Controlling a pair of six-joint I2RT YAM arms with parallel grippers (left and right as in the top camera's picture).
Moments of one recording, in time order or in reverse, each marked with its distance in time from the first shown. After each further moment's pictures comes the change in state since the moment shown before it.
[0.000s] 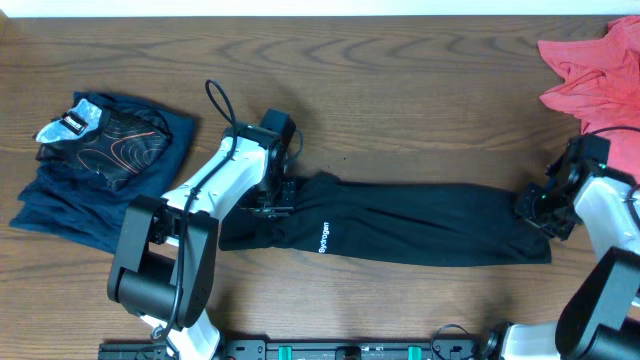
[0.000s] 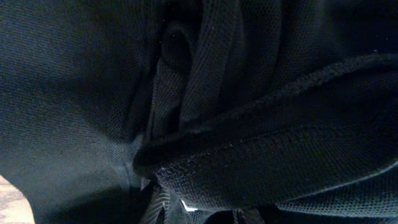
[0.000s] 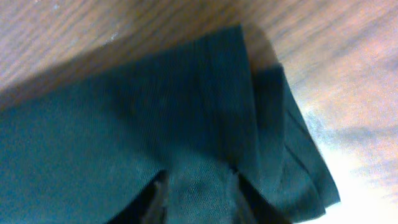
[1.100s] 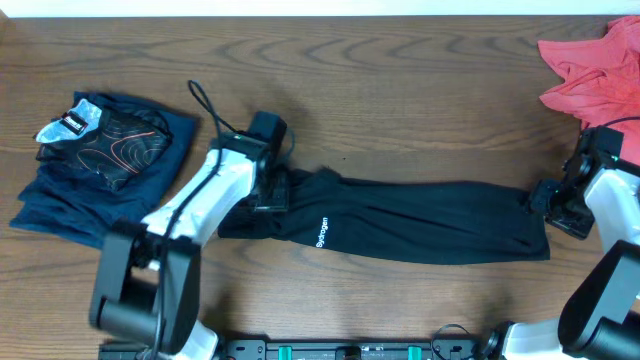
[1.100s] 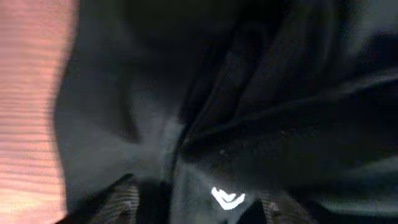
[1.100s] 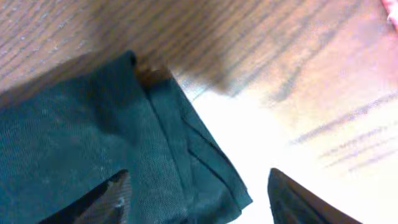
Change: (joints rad) left arm 0.021 -0.126 -0.082 0.120 -0.116 0.001; right arm -0.036 0.020 0.099 -0.075 0.167 -0.034
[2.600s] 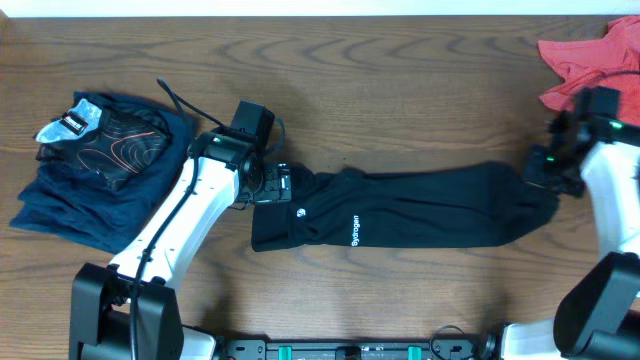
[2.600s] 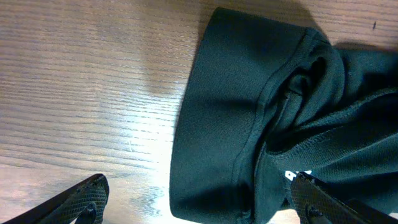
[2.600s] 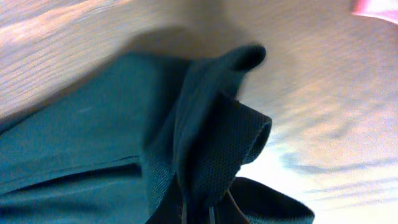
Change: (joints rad) left arm 0.022 -0.134 0.027 -0.057 0.016 -0.052; right arm 0.174 -0.003 0.234 -0.160 -0.137 -0.067
